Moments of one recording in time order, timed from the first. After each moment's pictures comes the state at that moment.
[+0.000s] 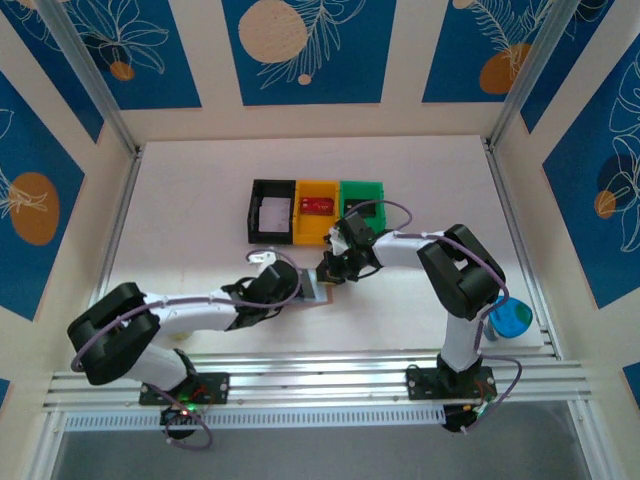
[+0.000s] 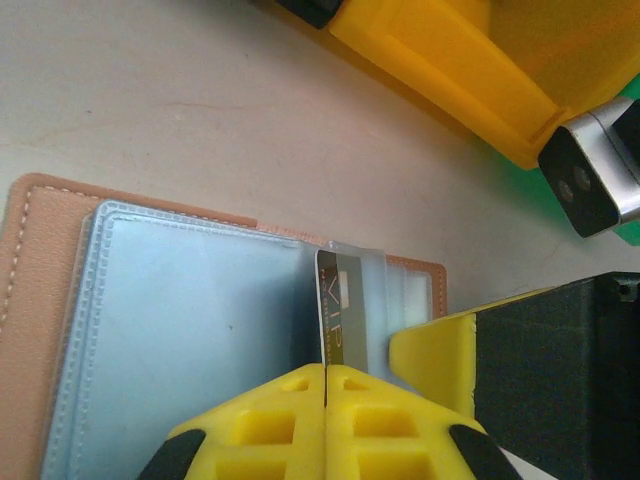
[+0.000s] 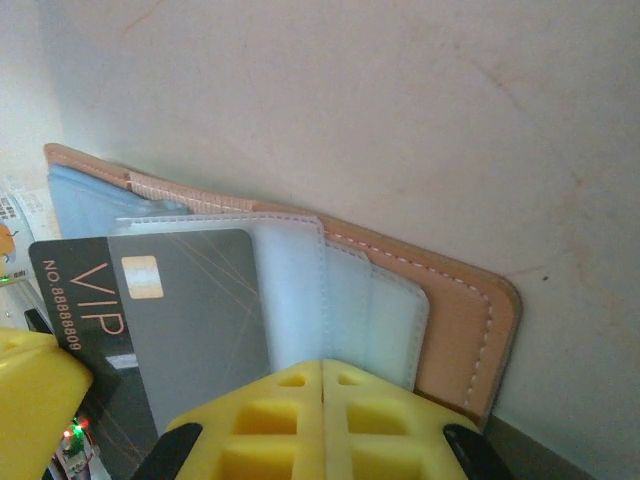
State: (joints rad) left arm -0.93 1.41 0.55 0.09 -0.31 -1.17; right arm 0.60 1.86 0.97 -0.23 -0.59 0.61
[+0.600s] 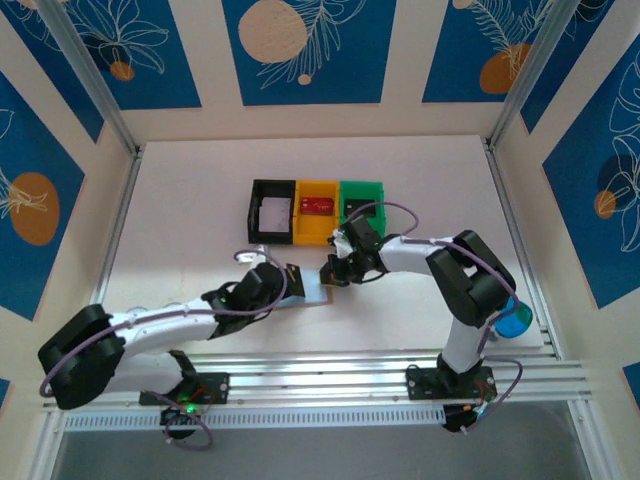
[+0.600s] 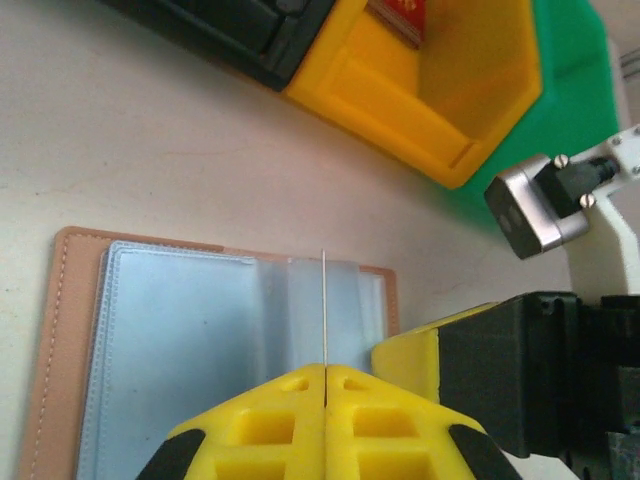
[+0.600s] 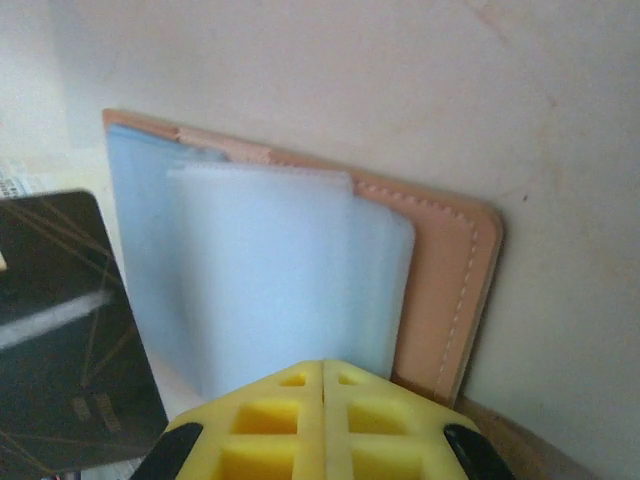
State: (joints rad) left arm -0.91 1.20 0.48 0.07 -0.31 -1.11; right arm 0.60 1.76 0.88 -0.19 -0.59 0.59
